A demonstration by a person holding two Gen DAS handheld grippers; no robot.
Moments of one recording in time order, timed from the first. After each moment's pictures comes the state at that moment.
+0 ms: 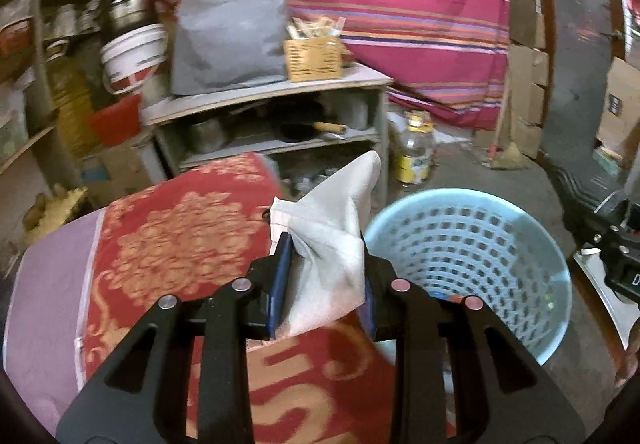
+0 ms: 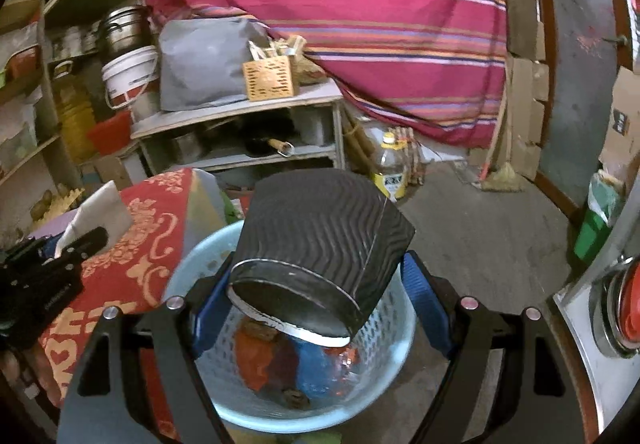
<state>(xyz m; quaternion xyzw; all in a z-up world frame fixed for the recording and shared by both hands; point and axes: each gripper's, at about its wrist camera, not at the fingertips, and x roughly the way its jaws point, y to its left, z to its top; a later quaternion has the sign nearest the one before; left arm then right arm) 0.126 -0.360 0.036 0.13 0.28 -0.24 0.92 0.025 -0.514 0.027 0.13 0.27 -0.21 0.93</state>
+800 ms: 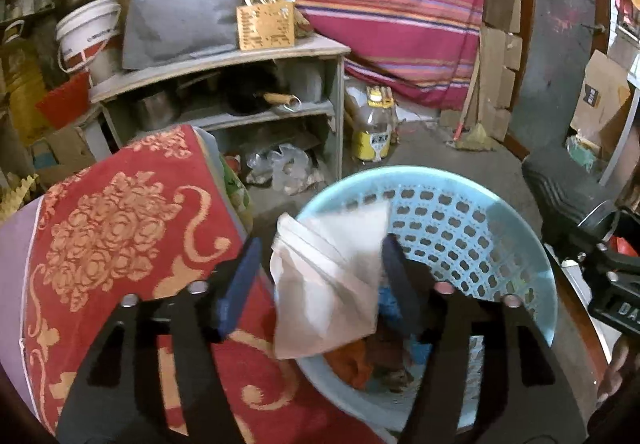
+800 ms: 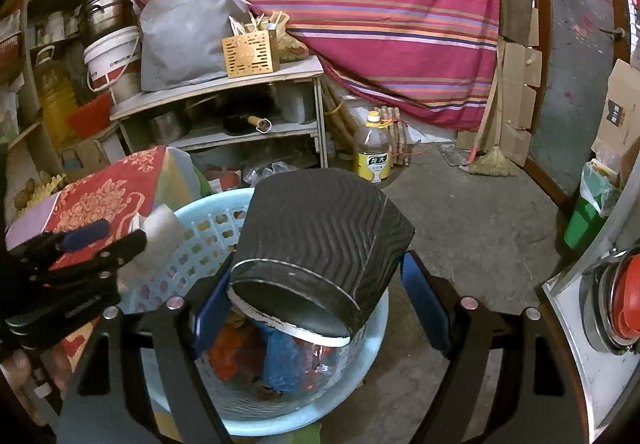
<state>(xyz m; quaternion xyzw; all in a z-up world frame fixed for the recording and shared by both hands) 0.145 -0.398 0.005 0.11 0.32 -0.29 0.90 0.034 -0.528 0.005 0.12 0.30 -0.22 0.92</state>
